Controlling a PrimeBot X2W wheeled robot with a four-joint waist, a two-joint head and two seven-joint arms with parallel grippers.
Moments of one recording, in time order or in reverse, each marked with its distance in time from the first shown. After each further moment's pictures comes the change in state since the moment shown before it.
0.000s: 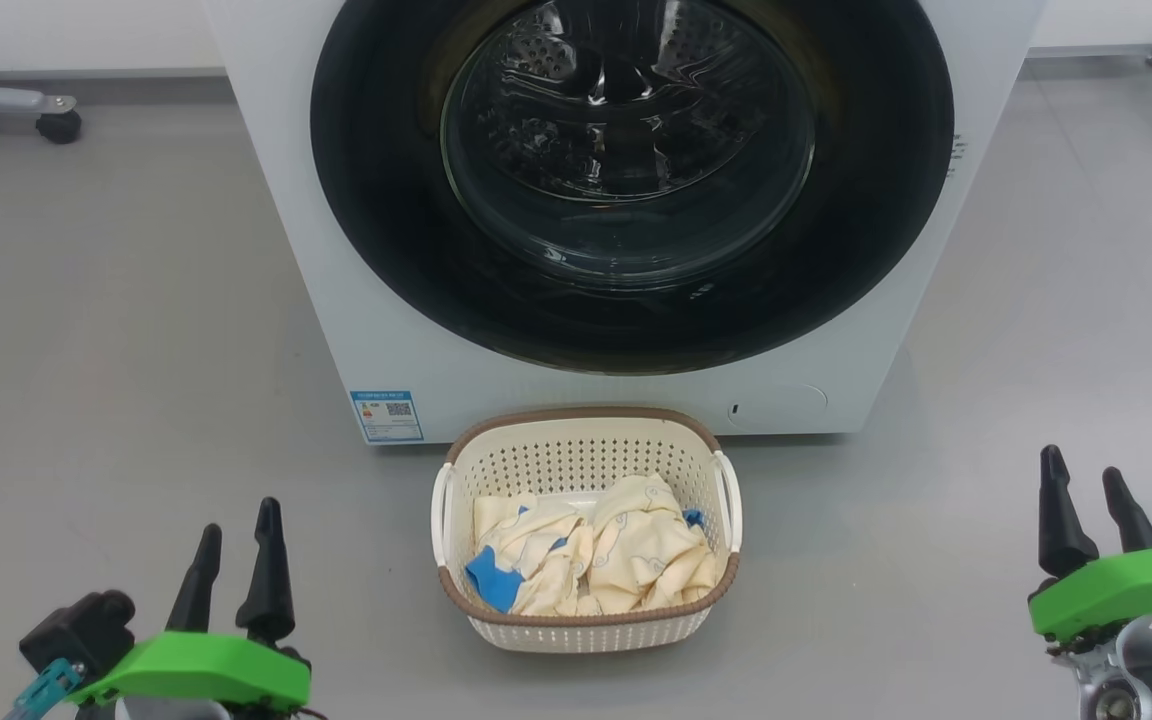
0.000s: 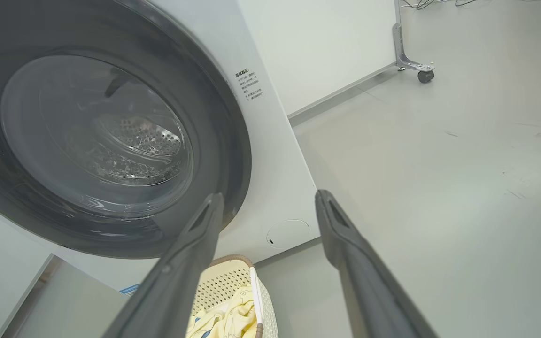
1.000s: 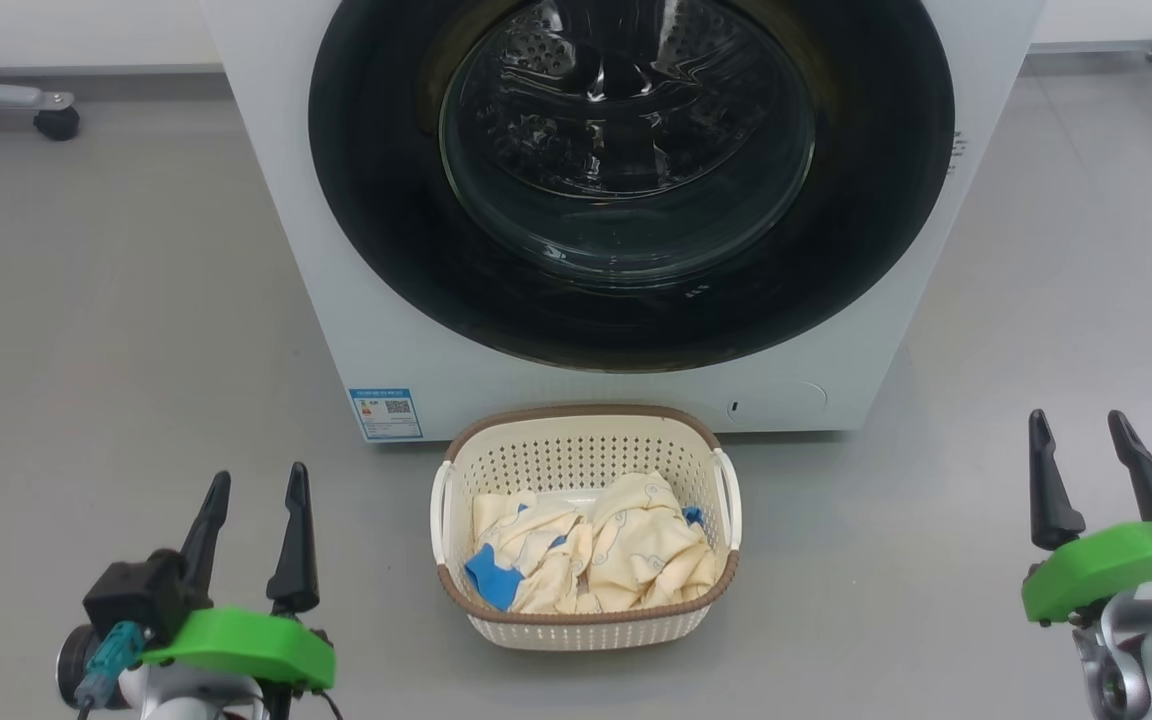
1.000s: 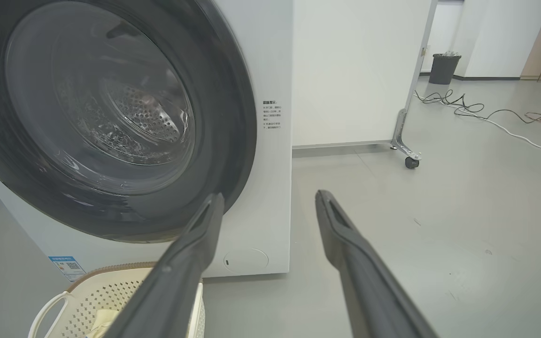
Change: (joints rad) left arm -0.055 0.000 -0.025 0.030 0.360 0.000 -0.088; right arm -0.048 -0.039 0.031 0.015 -0.354 0.000 -0.087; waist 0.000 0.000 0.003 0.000
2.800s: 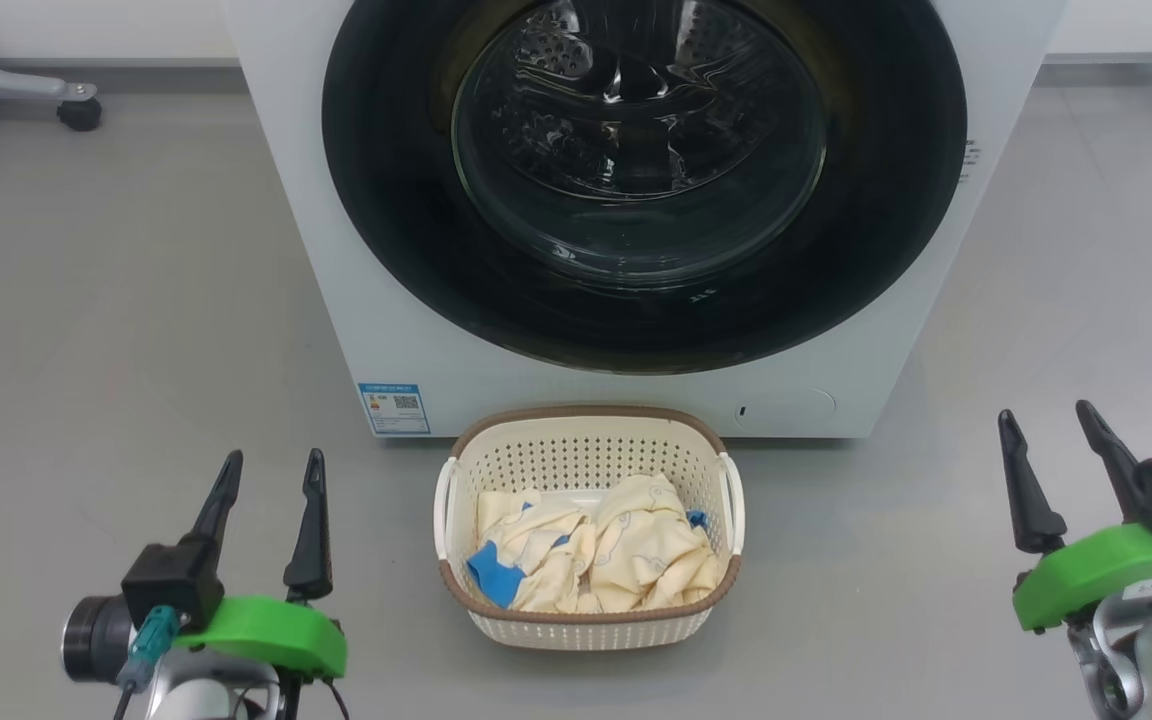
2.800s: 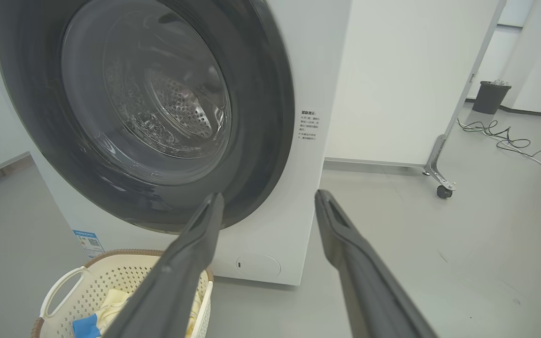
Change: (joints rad) left arm -0.044 0.000 -0.024 0.036 0.143 0.029 -0.035; right arm -0.024 -0.006 0.002 0.029 -0.109 0.002 -0.041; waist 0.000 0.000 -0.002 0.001
